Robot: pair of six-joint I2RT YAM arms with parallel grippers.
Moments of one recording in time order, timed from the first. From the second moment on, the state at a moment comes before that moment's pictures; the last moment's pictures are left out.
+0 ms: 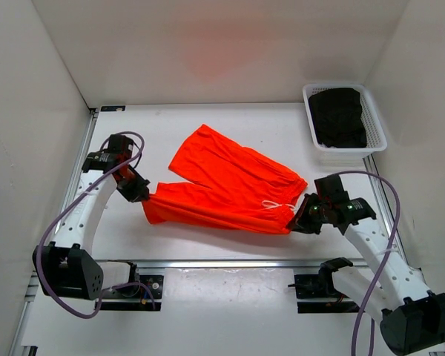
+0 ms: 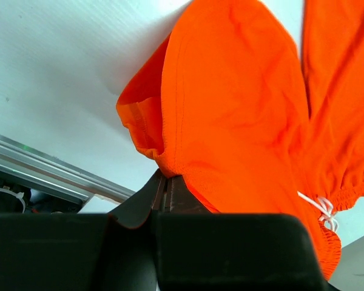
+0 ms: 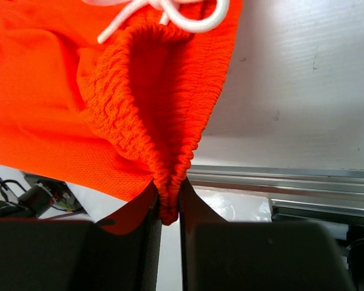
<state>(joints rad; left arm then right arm) -0.10 1.26 1.16 -1.16 -0.02 -0.86 0.32 0.87 0.69 -0.92 -0.26 0.75</state>
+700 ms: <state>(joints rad) -0.02 1.83 2.30 -1.13 0.04 -0.72 0.13 1.73 1.95 -0.79 -0.26 0.63</state>
